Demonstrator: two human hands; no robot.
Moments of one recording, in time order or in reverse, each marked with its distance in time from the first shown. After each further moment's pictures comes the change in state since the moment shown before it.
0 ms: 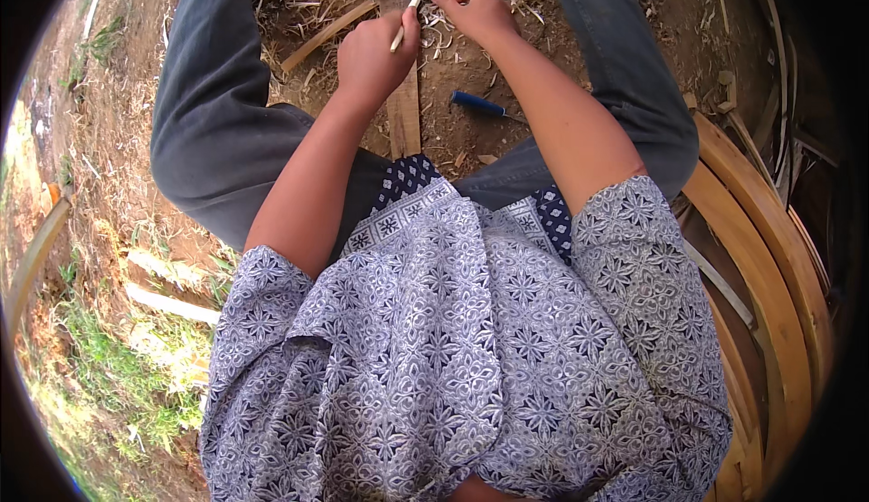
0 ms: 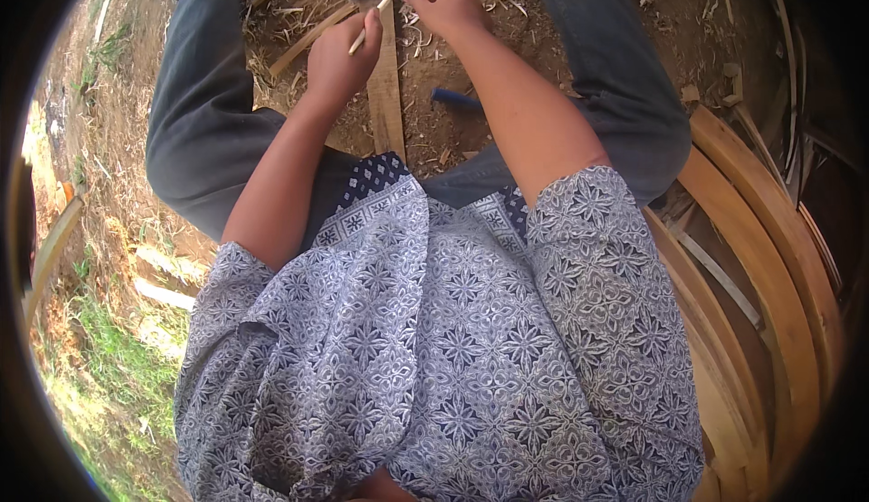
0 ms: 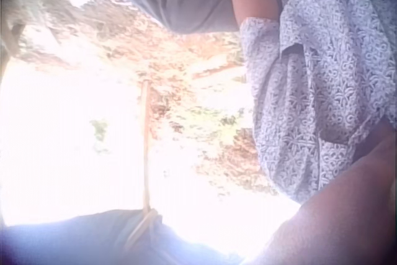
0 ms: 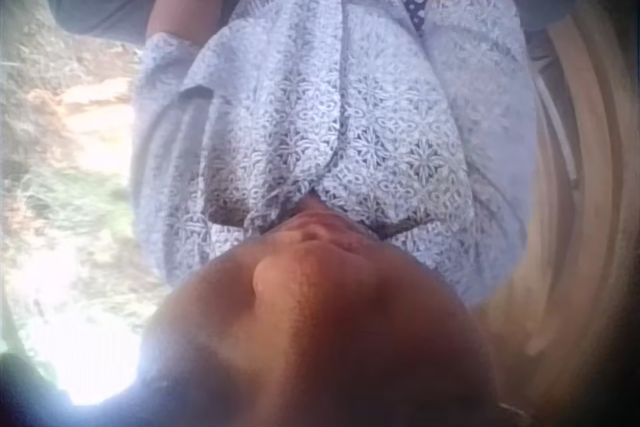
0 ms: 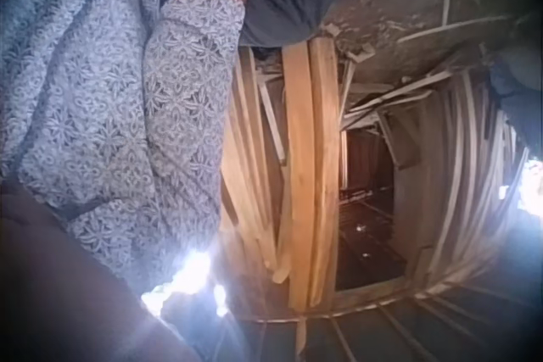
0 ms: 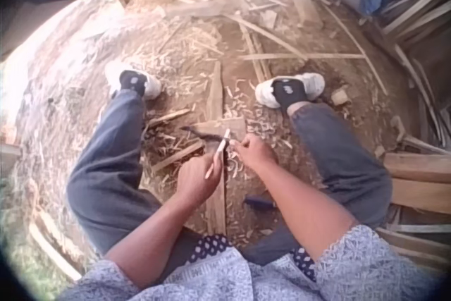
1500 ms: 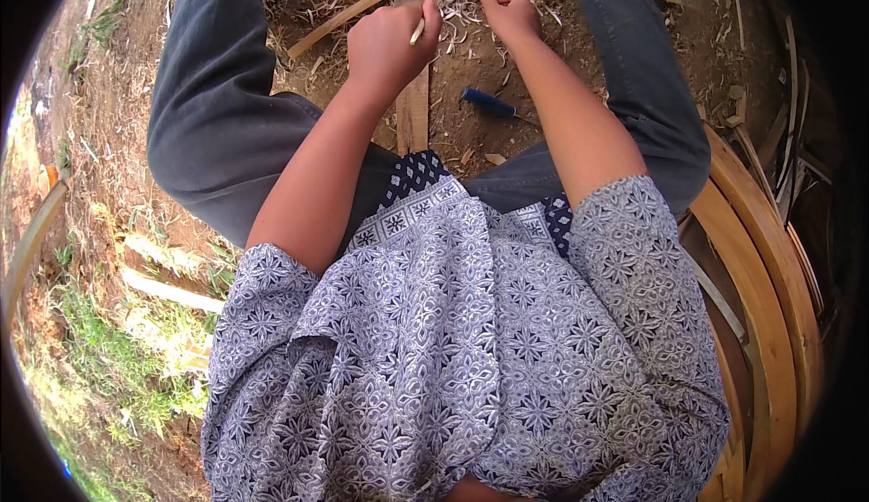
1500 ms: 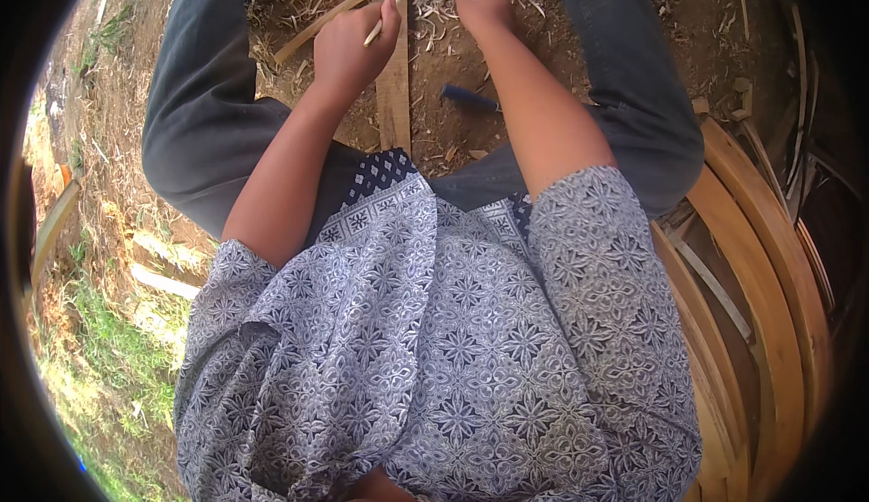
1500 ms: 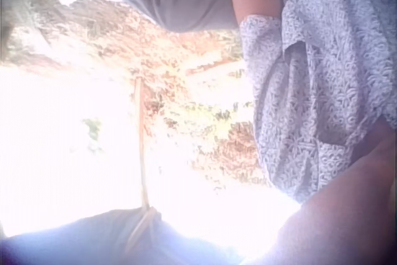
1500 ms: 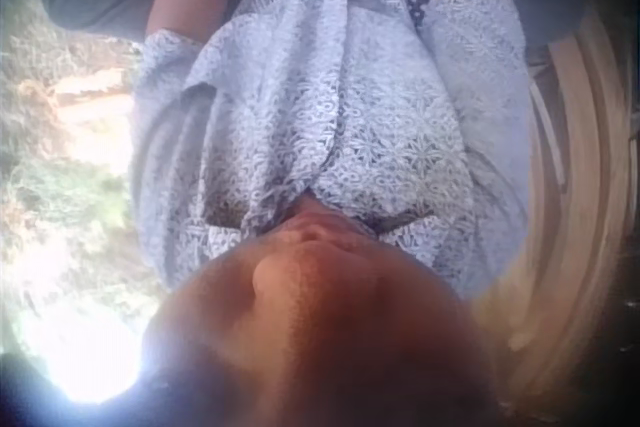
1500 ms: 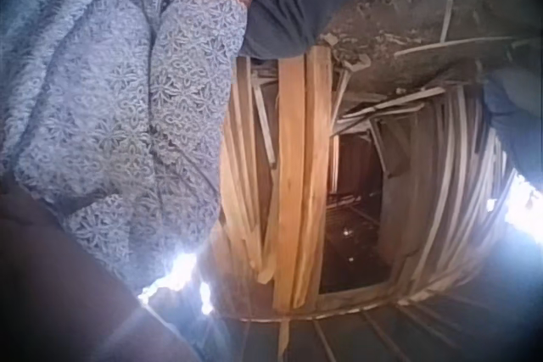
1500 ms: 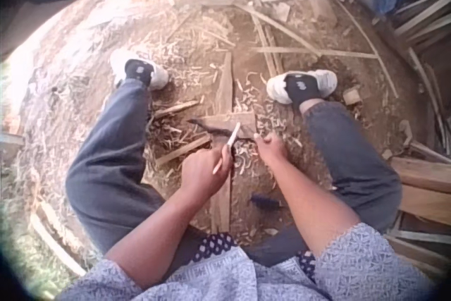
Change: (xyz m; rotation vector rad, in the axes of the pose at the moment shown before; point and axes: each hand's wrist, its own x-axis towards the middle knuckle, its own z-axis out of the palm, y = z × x) left_hand 0.004 0.005 -0.002 0.065 0.039 0.037; right_hand 0.018 0.044 0.019 0.144 0.087 0.208
